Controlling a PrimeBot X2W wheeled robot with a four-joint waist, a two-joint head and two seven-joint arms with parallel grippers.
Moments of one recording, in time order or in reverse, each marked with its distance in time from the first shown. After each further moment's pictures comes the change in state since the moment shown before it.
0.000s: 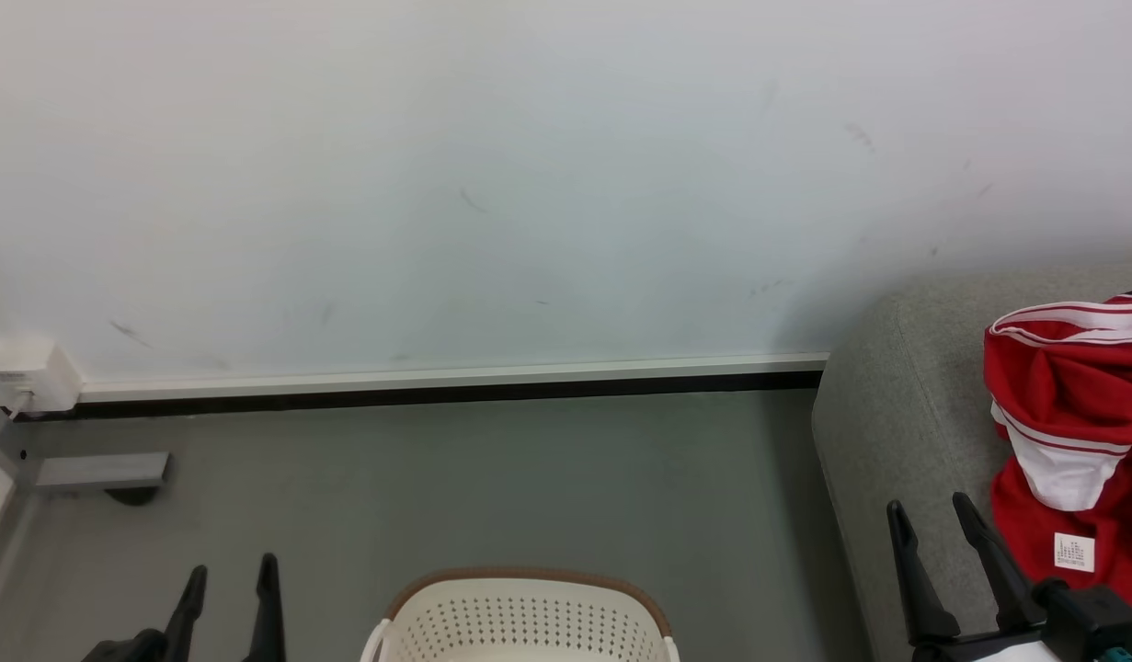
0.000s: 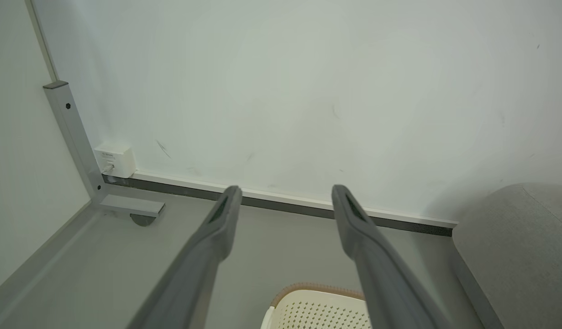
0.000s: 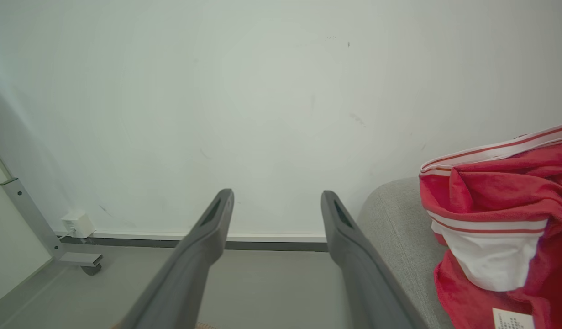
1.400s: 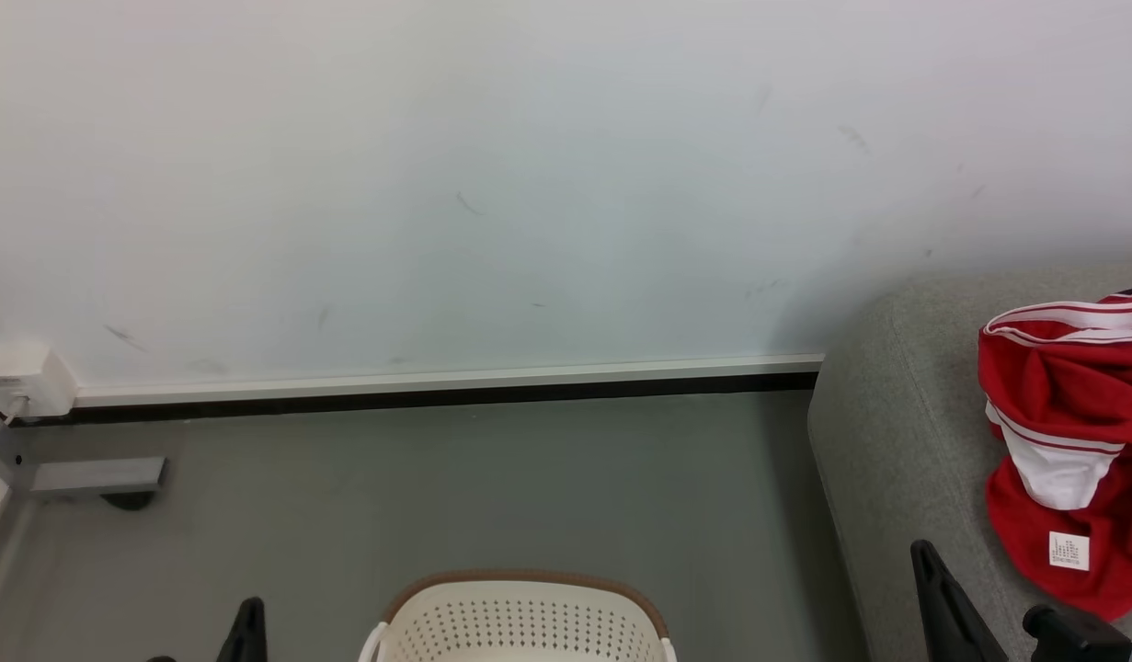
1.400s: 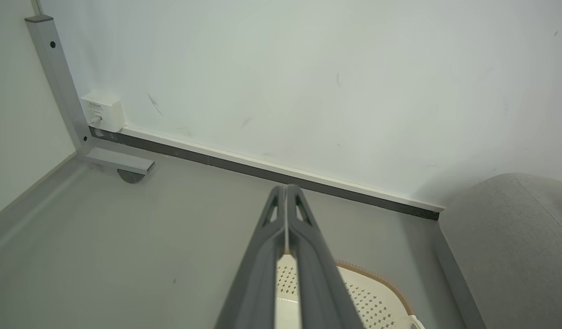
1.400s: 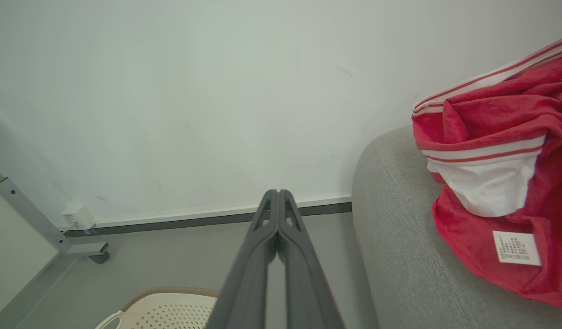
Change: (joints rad) left arm 0.010 -0.041 0.026 0.076 -0.028 -0.028 0.032; right arm 0.028 0.047 -0.019 0.080 0.029 0.000 0.026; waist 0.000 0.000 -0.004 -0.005
